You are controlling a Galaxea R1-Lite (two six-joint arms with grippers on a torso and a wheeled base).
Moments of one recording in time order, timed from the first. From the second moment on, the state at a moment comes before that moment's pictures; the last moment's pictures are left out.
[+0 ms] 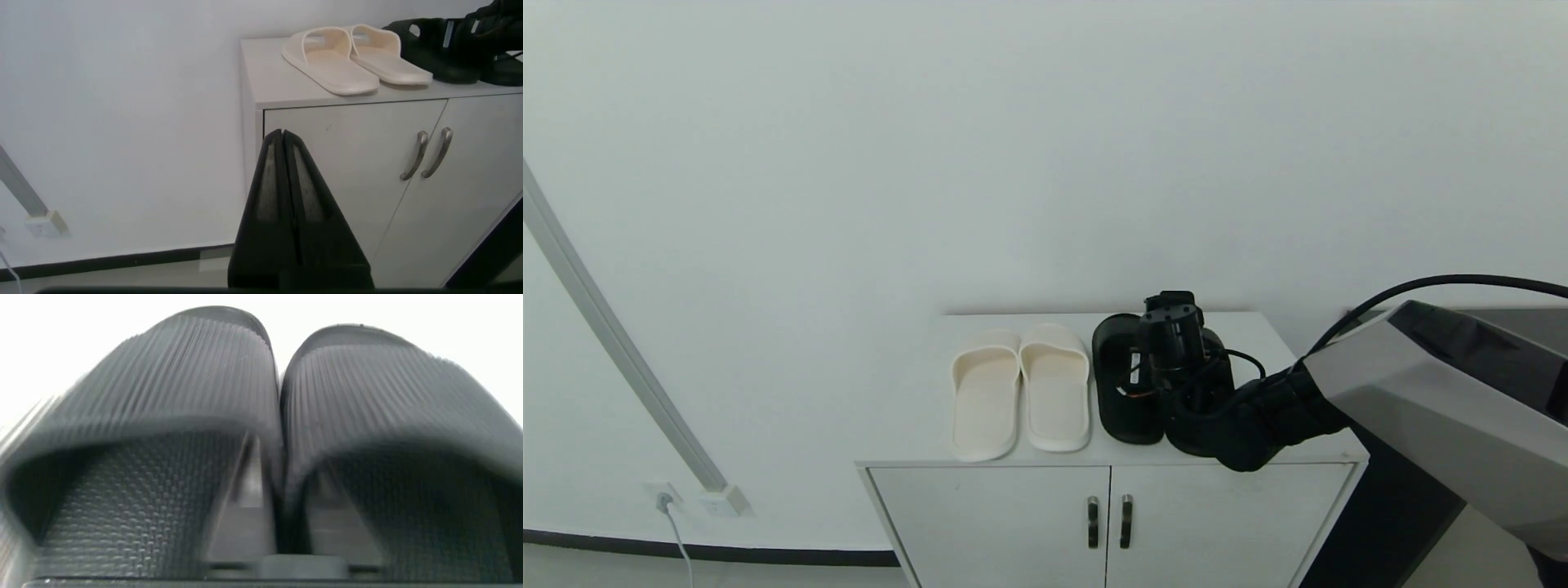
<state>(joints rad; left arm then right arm) 0.00 0.00 0.00 0.00 -0.08 0.00 0.65 2.30 -1.37 -0.61 -0.65 0.27</state>
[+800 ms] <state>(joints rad) 0.00 0.00 0.00 0.00 -0.08 0.00 0.70 1.98 -1.09 -0.61 -0.48 0.14</state>
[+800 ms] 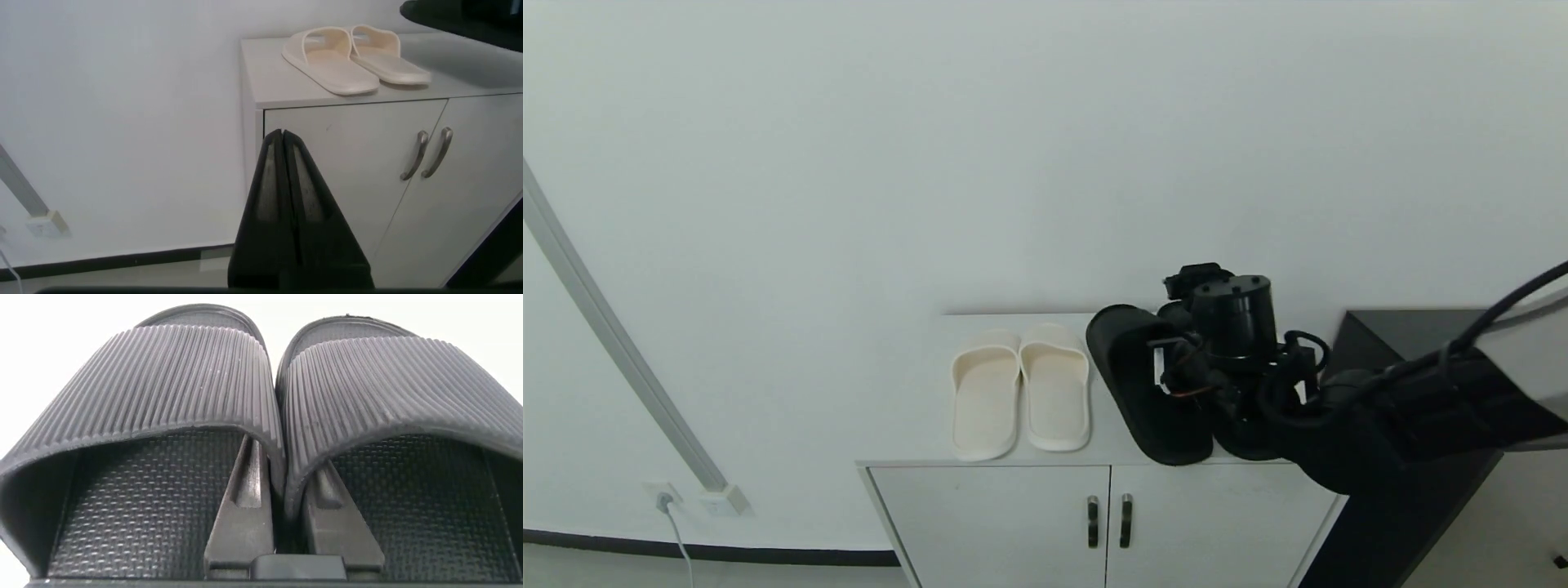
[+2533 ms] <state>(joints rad) 0.00 0.00 0.00 0.00 -0.08 0.00 0.84 1.52 -0.61 -0.58 -0.17 0.12</state>
